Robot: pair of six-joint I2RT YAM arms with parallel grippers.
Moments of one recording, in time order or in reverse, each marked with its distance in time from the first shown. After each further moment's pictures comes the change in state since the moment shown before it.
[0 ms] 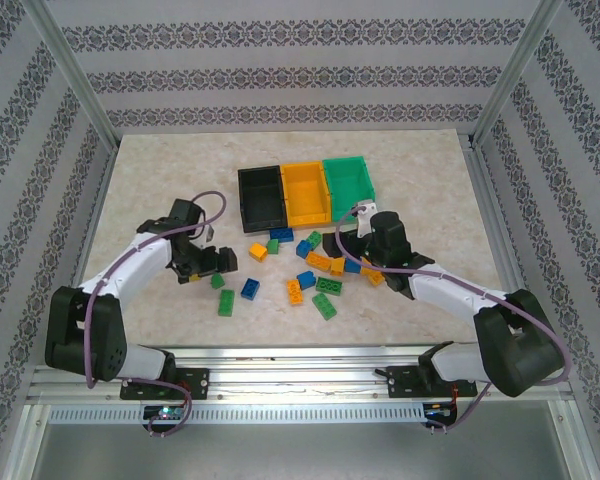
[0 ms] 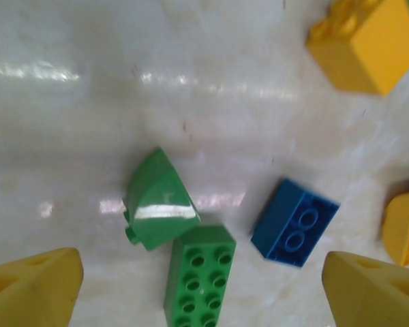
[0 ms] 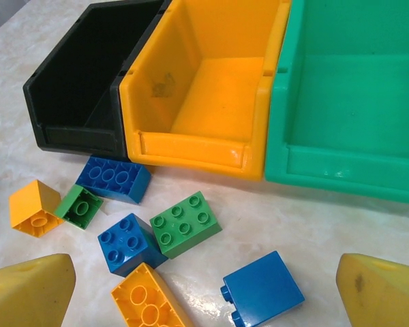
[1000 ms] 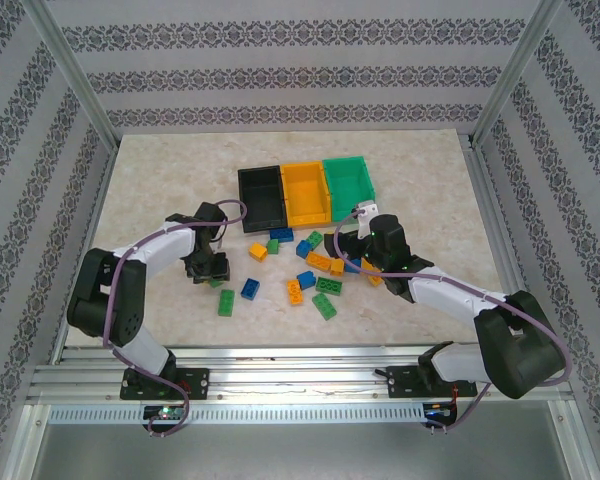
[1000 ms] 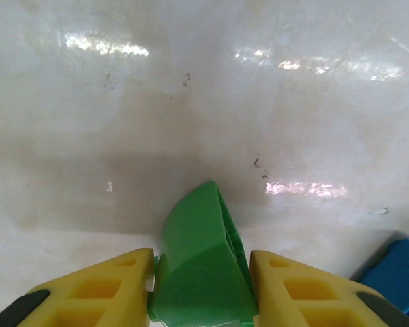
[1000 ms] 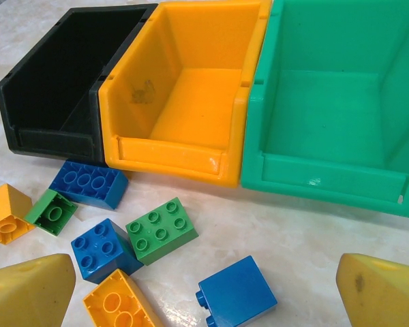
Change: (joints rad) left arm -0.080 0.213 0.054 0.015 -0.194 -0.028; right arm 0.017 -0.011 -0.023 0.031 0.077 -0.041
